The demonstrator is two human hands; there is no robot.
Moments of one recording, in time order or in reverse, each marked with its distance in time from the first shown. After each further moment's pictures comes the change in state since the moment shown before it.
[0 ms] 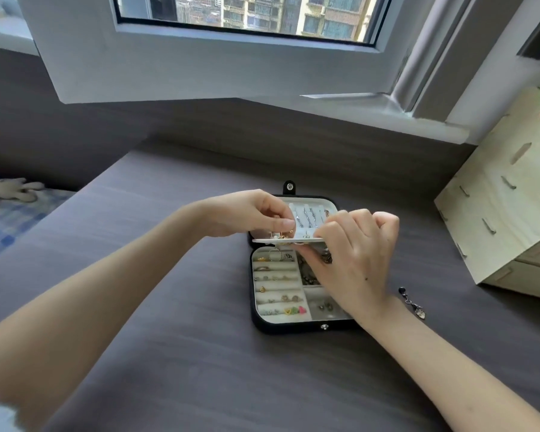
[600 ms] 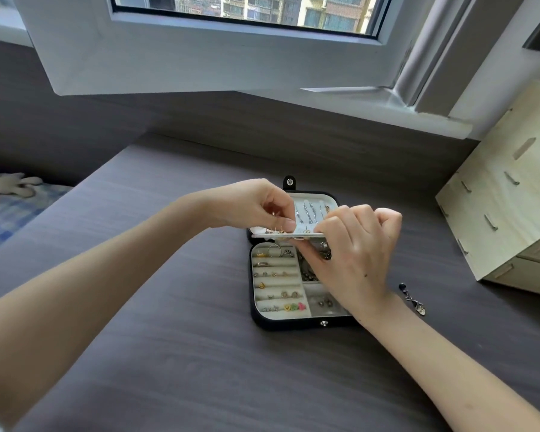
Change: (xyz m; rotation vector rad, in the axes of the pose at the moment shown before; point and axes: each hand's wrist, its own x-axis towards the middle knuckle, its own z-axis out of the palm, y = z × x) left_hand 0.003 0.004 -0.002 0.179 0.031 0.073; right_hand -0.001 -0.001 0.001 -0.019 0.015 0.007
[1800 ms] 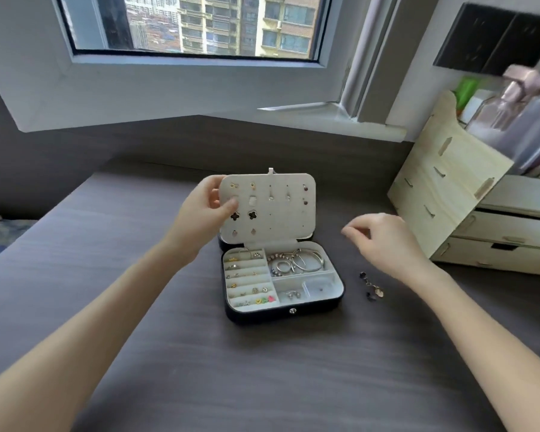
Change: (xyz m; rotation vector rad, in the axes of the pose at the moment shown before) left_hand -0.012 -0.006 0.023 -0.434 0.674 -0.033; right_hand 0.003 0.084 -0.053 0.090 -0.807 0.530
